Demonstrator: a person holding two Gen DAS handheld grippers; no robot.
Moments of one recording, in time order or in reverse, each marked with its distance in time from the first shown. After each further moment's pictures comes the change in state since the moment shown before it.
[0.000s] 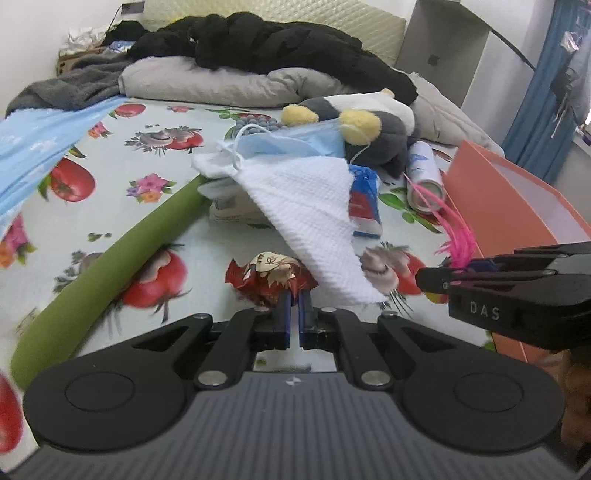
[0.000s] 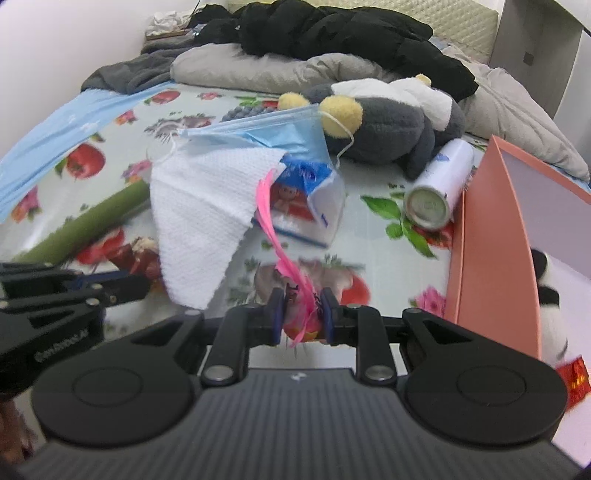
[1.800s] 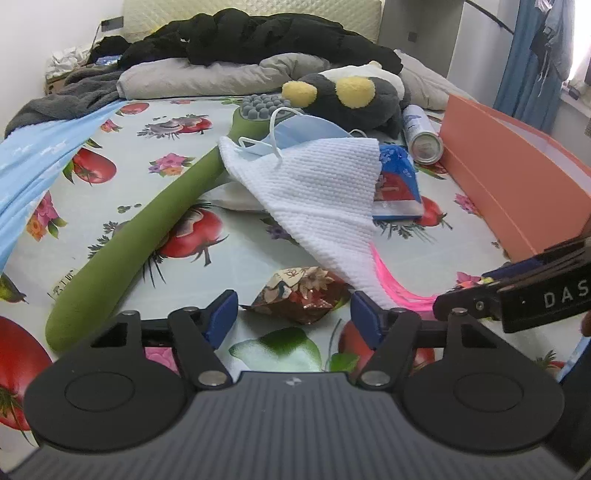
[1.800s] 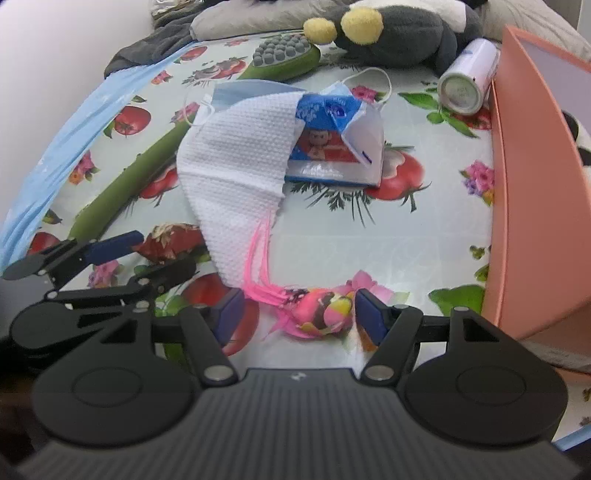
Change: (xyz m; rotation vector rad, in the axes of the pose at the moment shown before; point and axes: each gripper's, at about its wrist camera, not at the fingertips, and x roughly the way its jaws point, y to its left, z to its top) left arm -0.016 0.024 -0.044 0.131 0.018 0.029; right arm -0.013 0.005 -0.044 0.172 0.186 0.203
